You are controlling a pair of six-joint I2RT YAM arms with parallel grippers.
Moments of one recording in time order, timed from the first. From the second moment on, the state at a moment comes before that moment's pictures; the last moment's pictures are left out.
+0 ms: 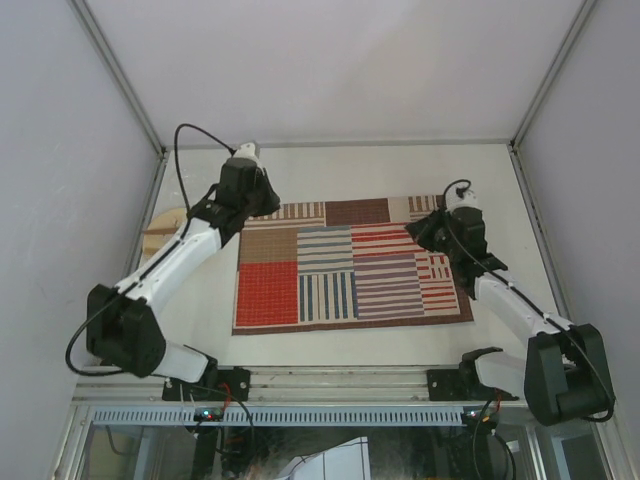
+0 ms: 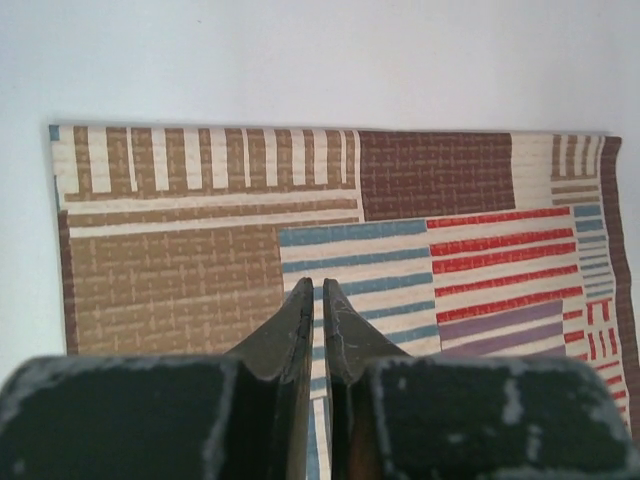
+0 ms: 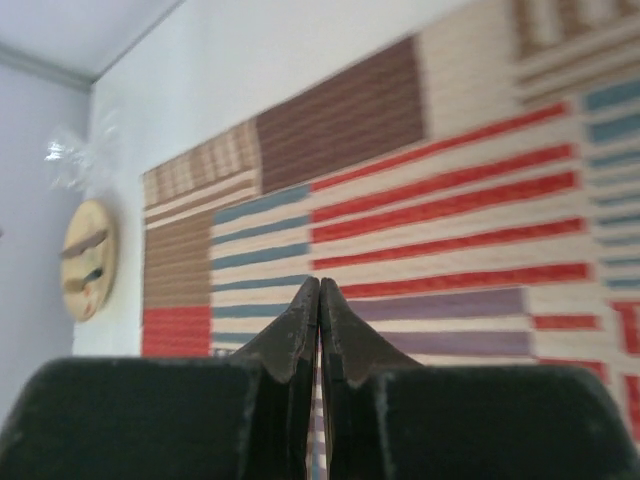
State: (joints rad) left arm -0.40 1.48 1.23 -0.36 -0.10 -0.49; right arm 0.24 1.16 0.61 0.14 -0.16 0.71
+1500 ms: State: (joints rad) left arm -0.40 0.94 0.59 0.03 -0.30 -0.43; right arm 0.15 1.30 0.65 -0.22 -0.04 0.56
